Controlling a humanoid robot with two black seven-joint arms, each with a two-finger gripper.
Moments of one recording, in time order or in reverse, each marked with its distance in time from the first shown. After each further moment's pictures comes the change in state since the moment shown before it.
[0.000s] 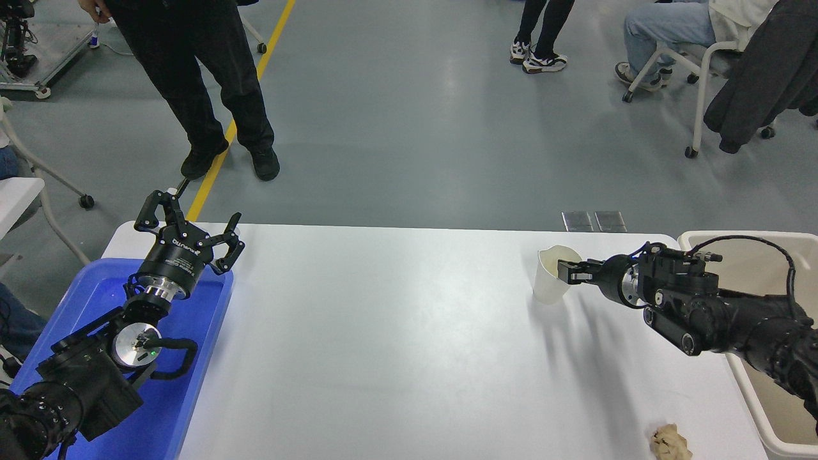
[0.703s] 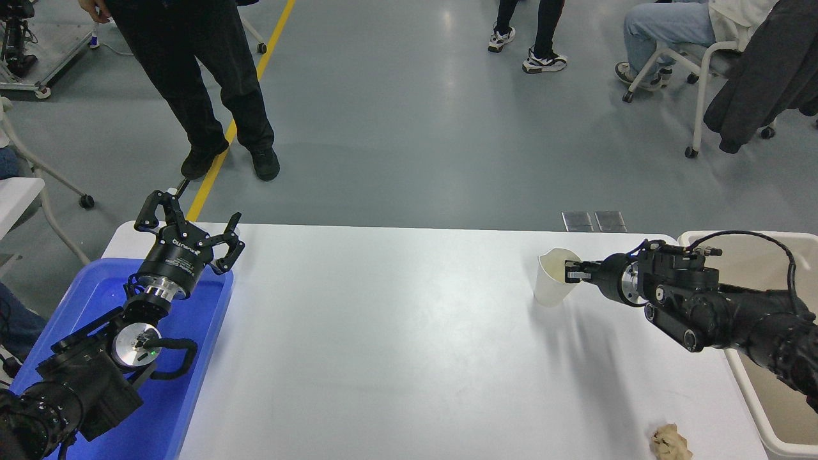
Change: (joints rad) left arm 0.000 0.000 0.000 0.000 0.000 0.000 0.000; right arm 0.020 -0.021 -0.012 0.012 -0.002 0.050 0.040
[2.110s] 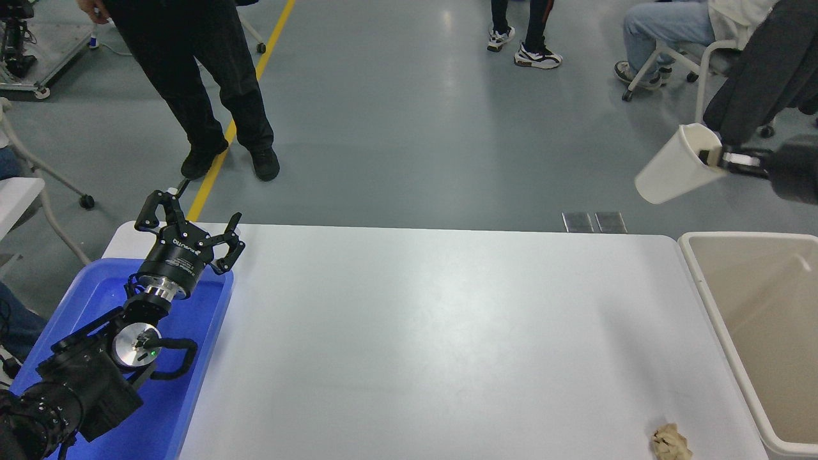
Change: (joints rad) left arm 0.000 0.000 0.000 -0.001 0.000 0.000 0.000; right arm 0.387 -0.763 -0.012 0.518 0.126 0.182 0.081
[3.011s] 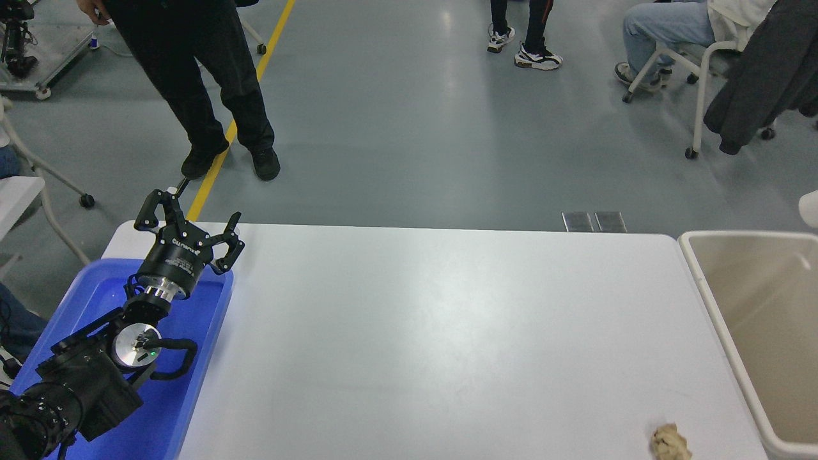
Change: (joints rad) left arm 0.000 0.000 0.000 0.001 -0.001 0.000 0.000; right arm -0.405 0.066 0.014 -0.414 0.727 -0.091 0.009
